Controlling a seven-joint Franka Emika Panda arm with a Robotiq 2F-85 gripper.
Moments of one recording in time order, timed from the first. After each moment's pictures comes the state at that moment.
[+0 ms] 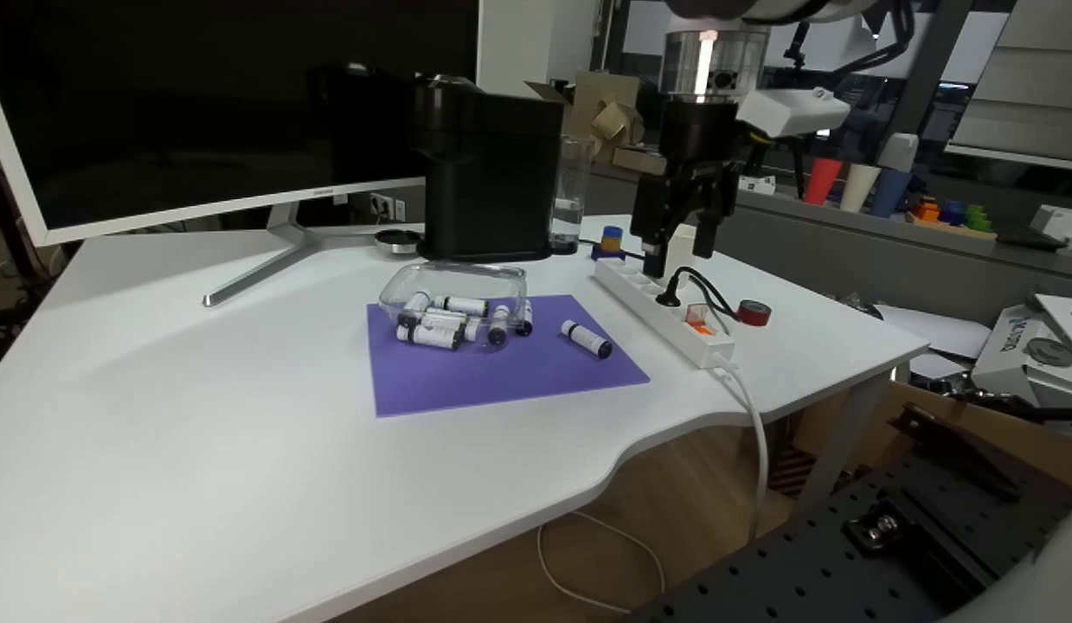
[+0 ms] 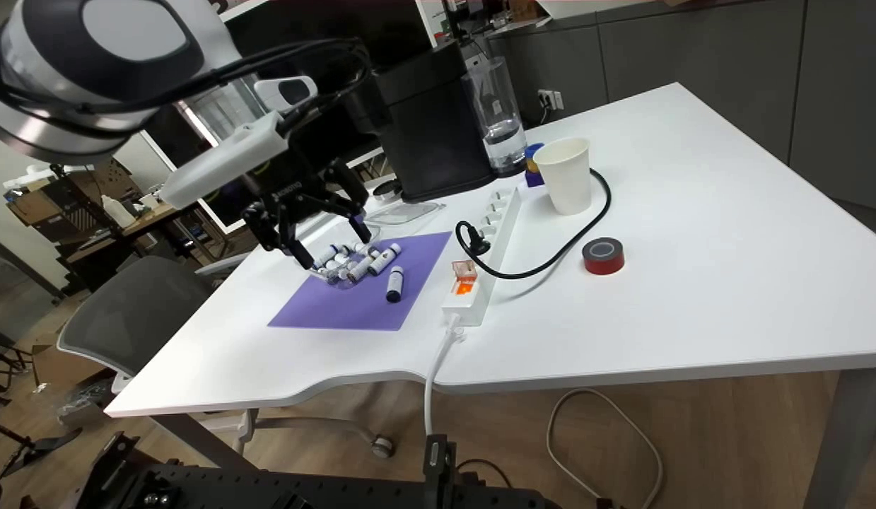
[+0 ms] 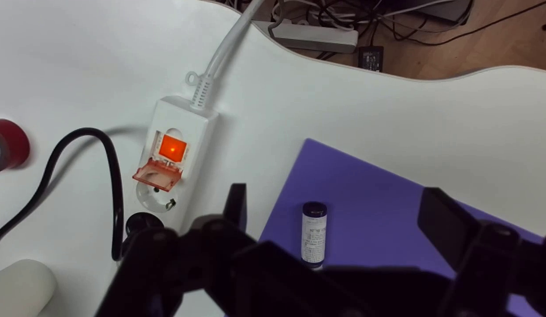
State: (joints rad) arm -0.11 -0.09 -0.15 -2.72 -0.20 2.64 -0.31
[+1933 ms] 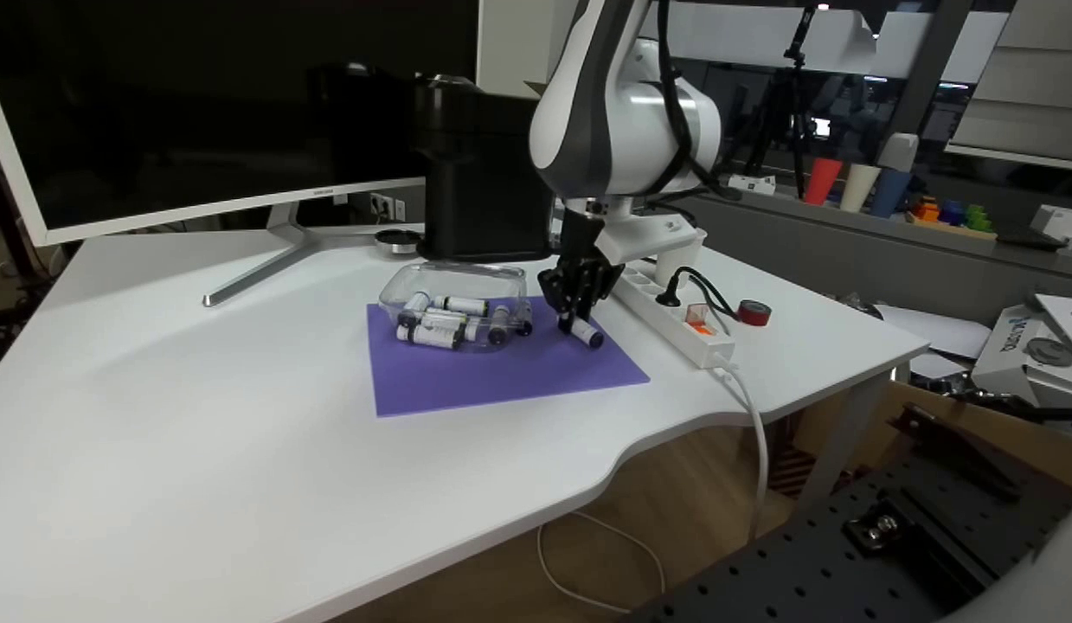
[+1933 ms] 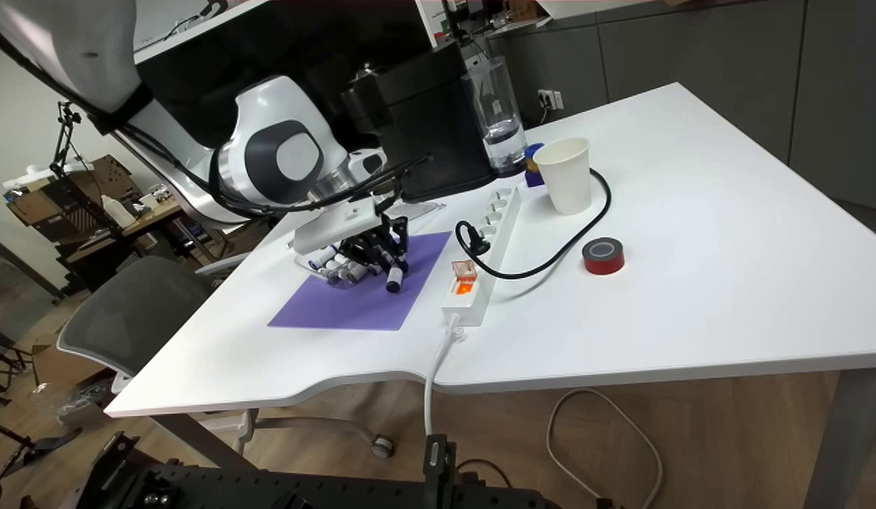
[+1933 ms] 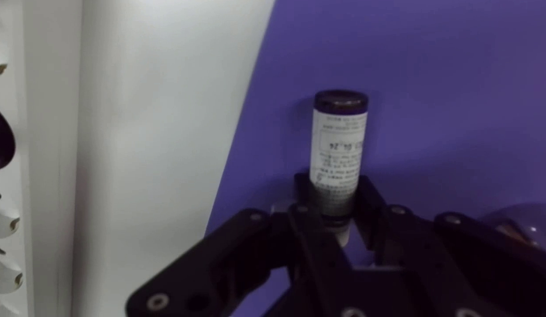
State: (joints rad) arm -0.14 0.52 -0.01 -2.36 -0.08 3.01 -0.24
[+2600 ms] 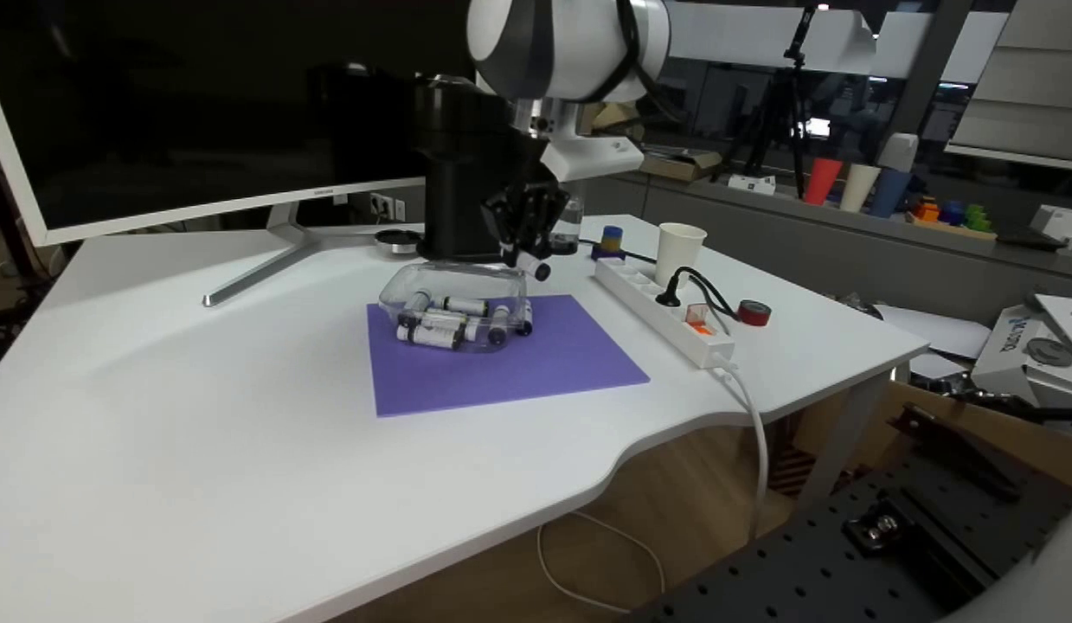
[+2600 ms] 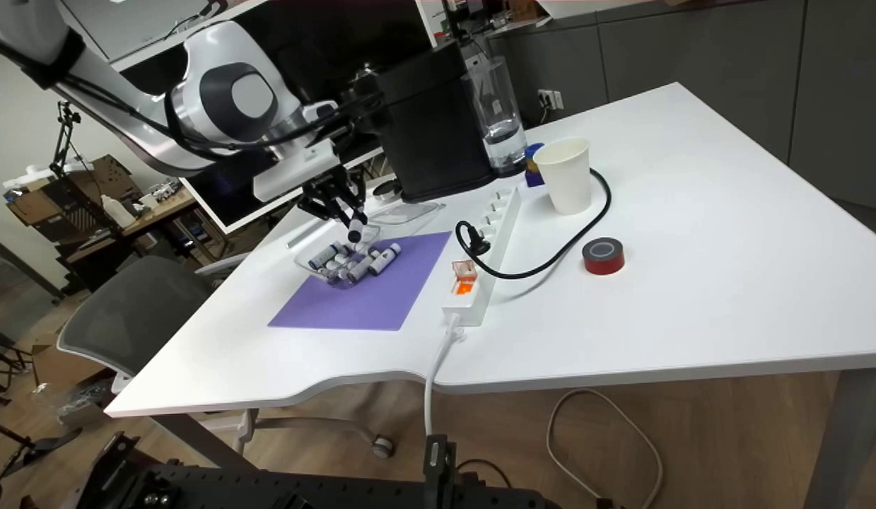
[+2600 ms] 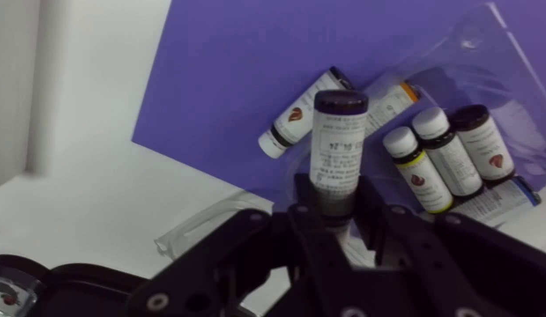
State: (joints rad) arm -0.10 0.38 0.07 -2.27 -0.08 2.84 -0.26
